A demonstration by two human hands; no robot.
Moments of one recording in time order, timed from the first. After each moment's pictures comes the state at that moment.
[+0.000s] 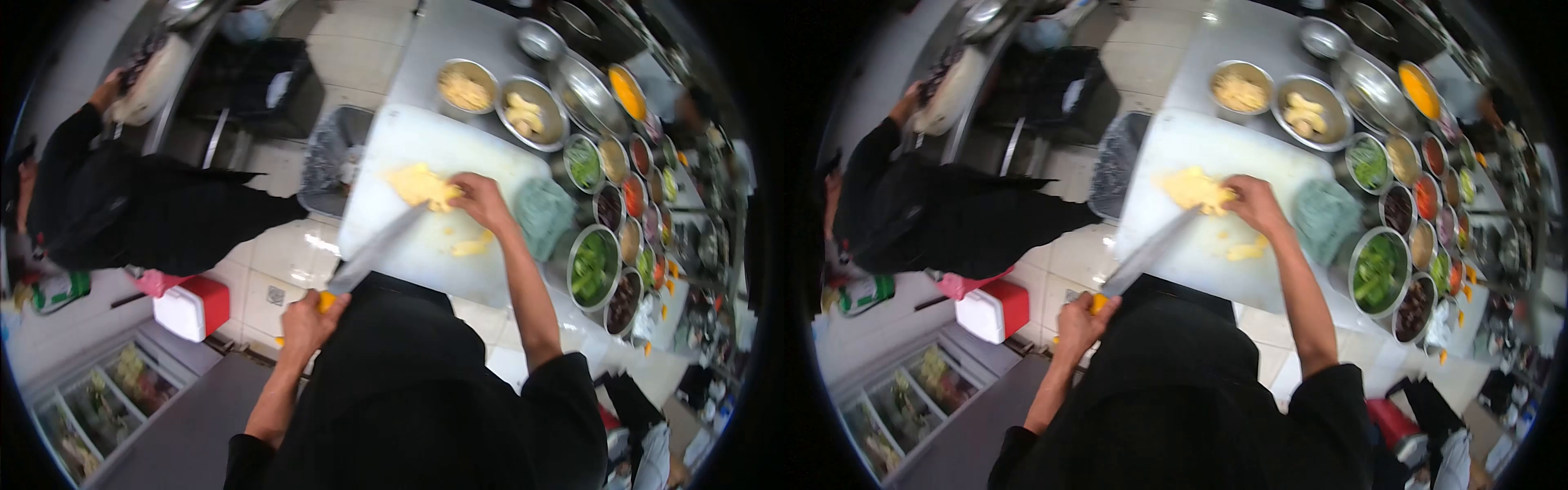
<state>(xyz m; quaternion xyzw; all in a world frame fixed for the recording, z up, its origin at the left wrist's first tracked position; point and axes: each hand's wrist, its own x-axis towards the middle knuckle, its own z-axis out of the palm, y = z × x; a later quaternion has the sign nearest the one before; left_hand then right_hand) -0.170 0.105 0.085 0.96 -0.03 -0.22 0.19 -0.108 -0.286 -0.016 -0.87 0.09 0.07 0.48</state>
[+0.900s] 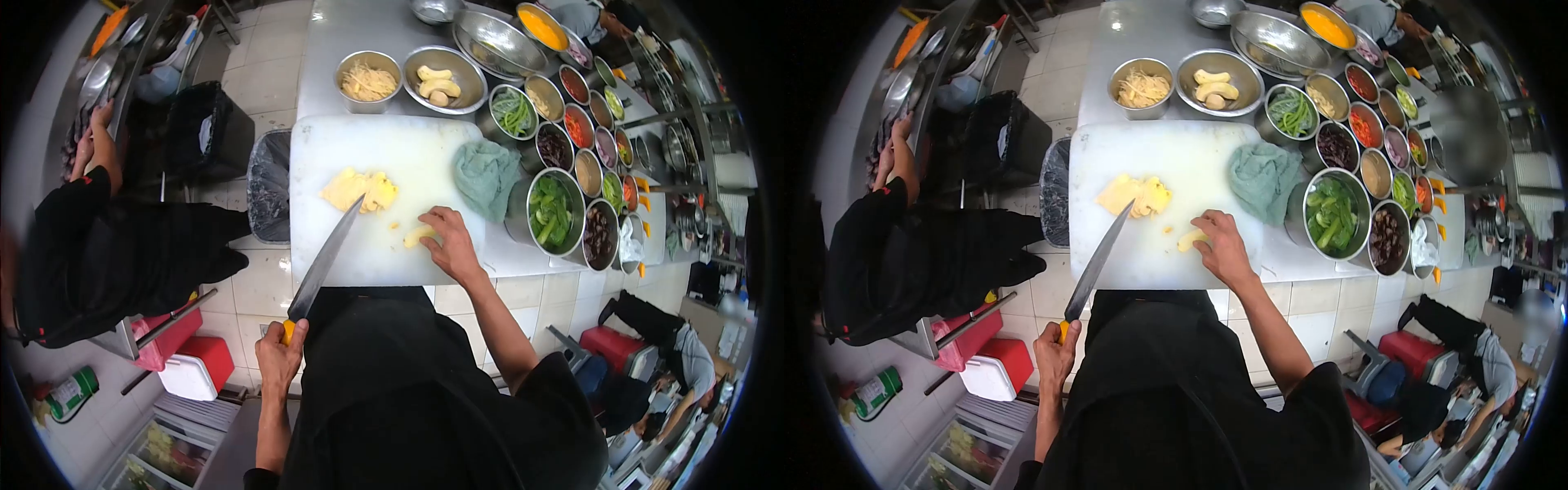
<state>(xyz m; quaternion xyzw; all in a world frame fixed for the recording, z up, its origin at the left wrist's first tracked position) -0.158 0.121 0.085 0.93 -0.04 -0.22 0.30 -0.234 -0.245 0.010 -0.90 0.19 -0.08 0.39</state>
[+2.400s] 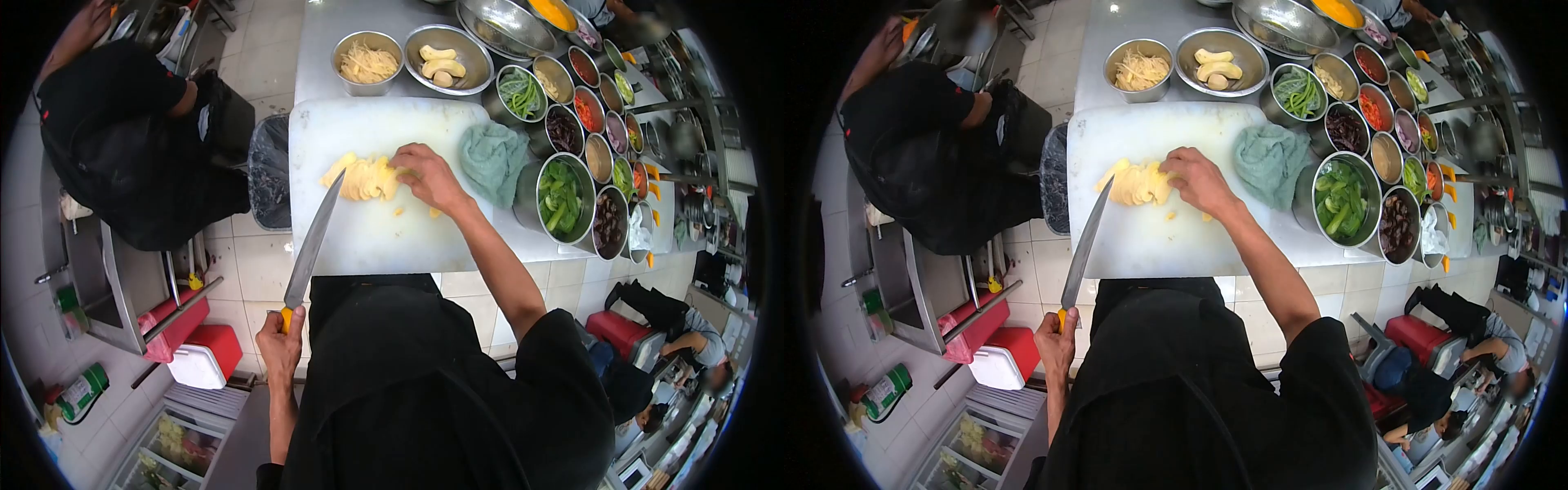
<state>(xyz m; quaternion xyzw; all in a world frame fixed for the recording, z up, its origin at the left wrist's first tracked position) -0.156 0.119 0.077 0.91 0.03 -0.20 0.37 -0.136 -0.278 -0.011 -0.91 0.06 -0.10 0.40</state>
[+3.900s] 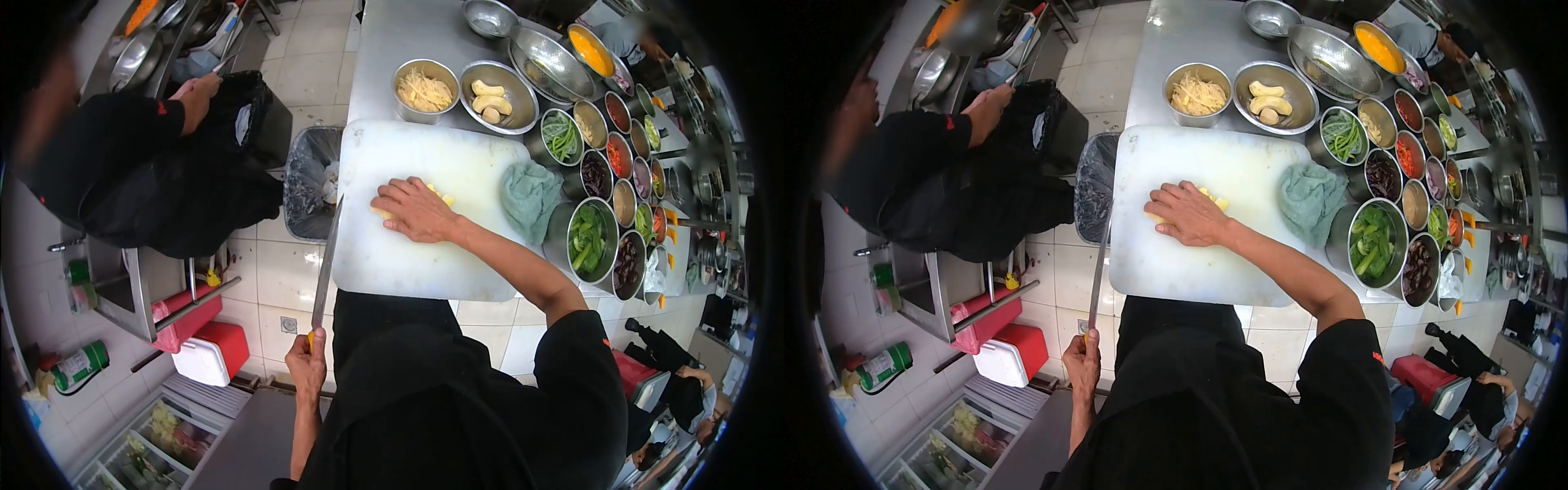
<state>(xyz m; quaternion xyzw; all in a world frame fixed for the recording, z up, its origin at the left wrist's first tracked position) -0.184 0.153 0.048 0.87 0.14 -0.20 0.42 -0.080 -0.223 -0.017 -0.95 -0.22 0.00 0.23</state>
